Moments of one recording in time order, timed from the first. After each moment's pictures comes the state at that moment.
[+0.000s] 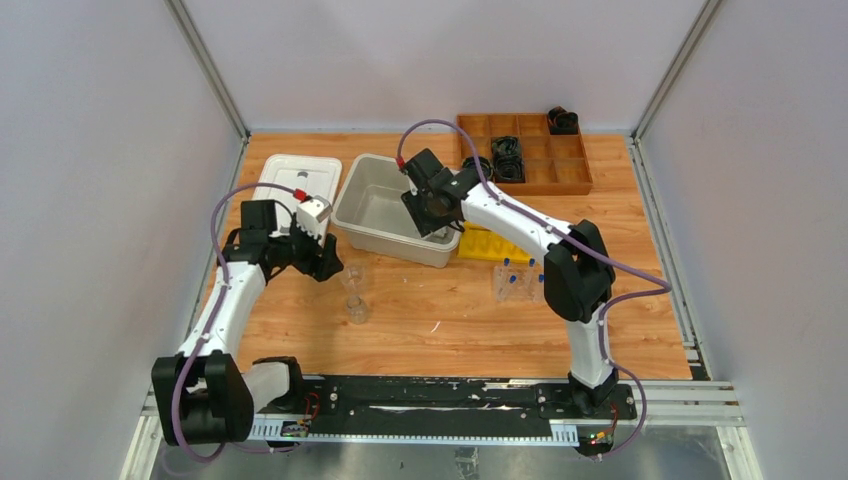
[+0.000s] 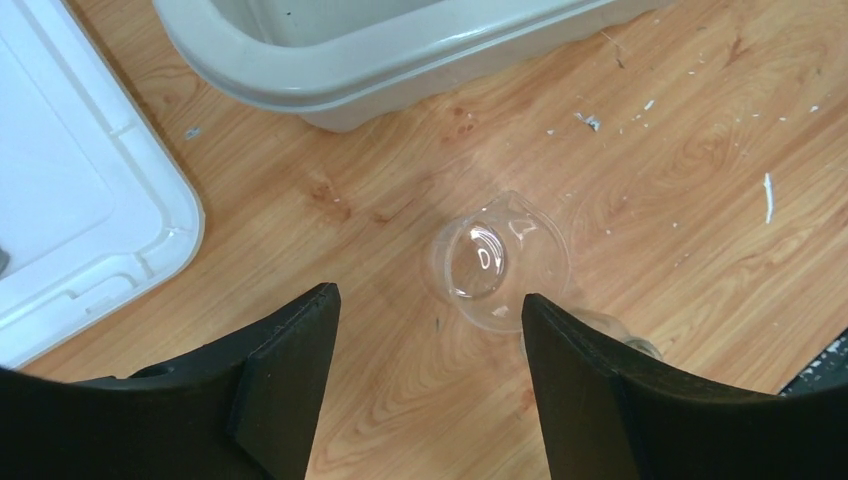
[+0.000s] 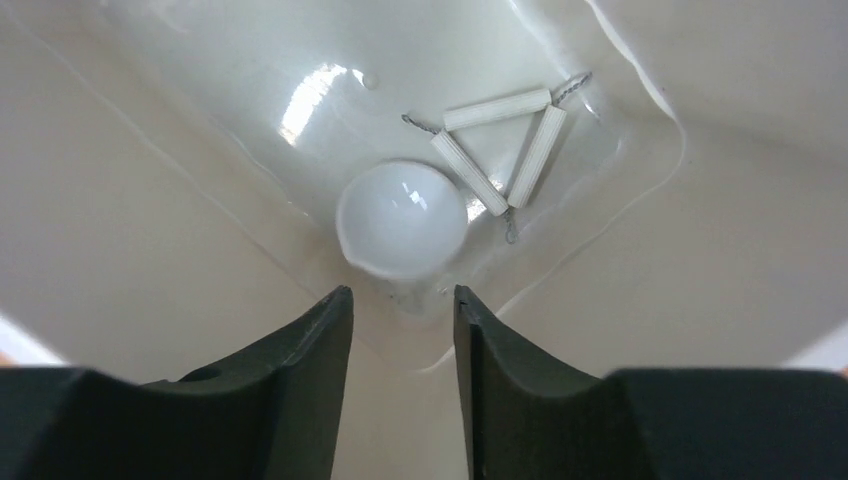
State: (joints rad) left arm 0.08 1.12 0.76 -0.53 0.65 0.45; right arm 0.76 2.00 1.76 -0.74 0.11 0.14
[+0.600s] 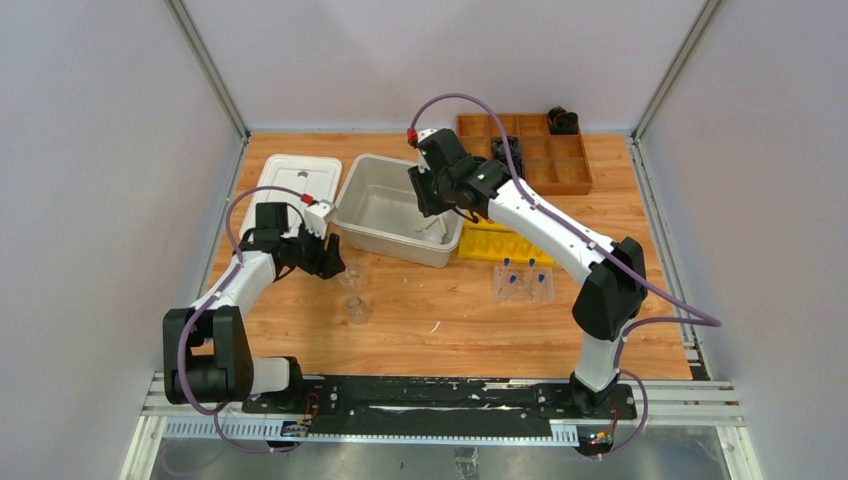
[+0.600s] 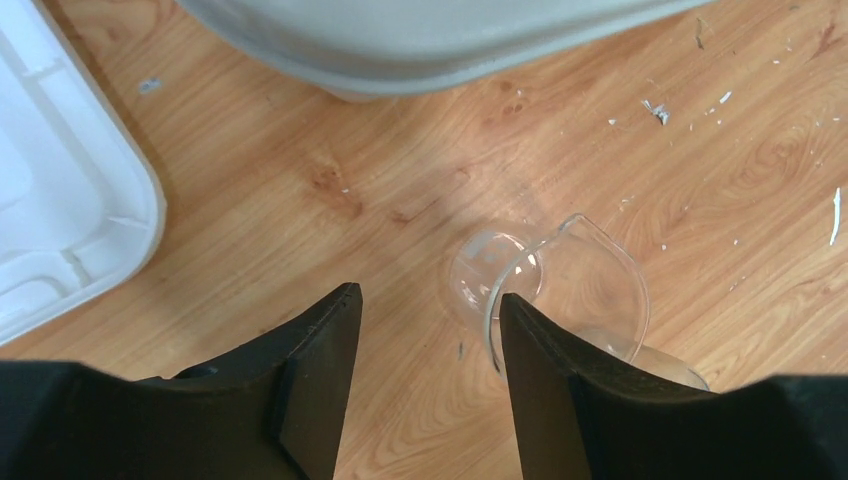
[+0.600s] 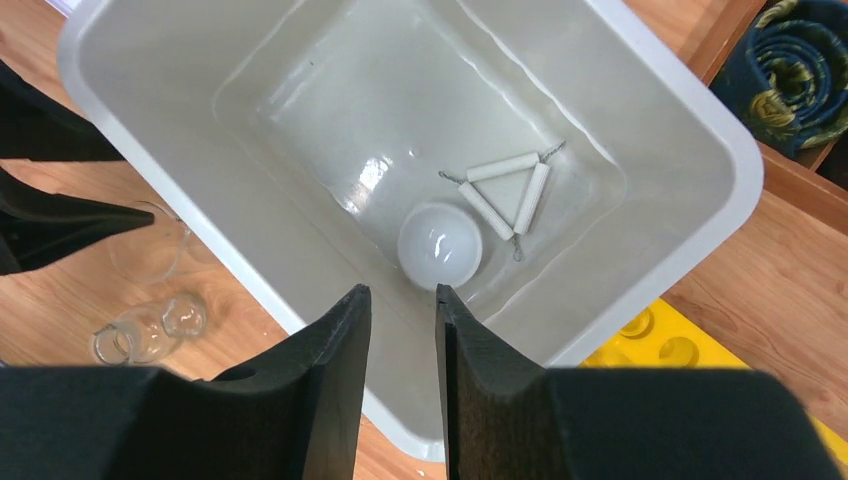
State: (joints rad) left arm 0.06 1.30 0.69 -0.34 0.60 0.38; right arm 0.76 1.80 1.76 -0.69 0.08 0.19
